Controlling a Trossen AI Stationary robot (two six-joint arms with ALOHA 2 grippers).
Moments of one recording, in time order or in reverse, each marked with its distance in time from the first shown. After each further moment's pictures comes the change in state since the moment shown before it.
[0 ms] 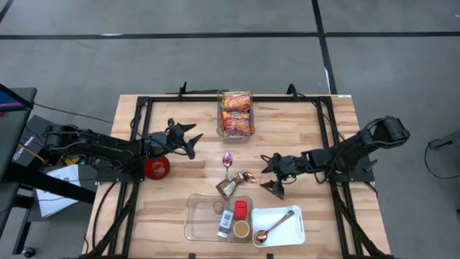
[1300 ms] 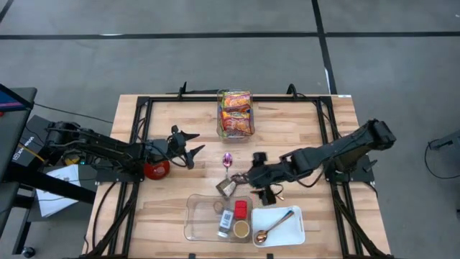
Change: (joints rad) left arm -0.127 0.002 0.000 -0.052 0.012 0.015; right arm 0.133 0.201 0.866 -0.913 0.136 -0.382
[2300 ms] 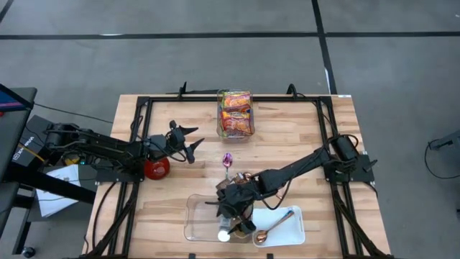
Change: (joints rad) left arm 0.066 -0.003 0.000 0.065 -0.008 0.079; right arm 0.022 0.418 0.165 0.510 -0.524 -0.076
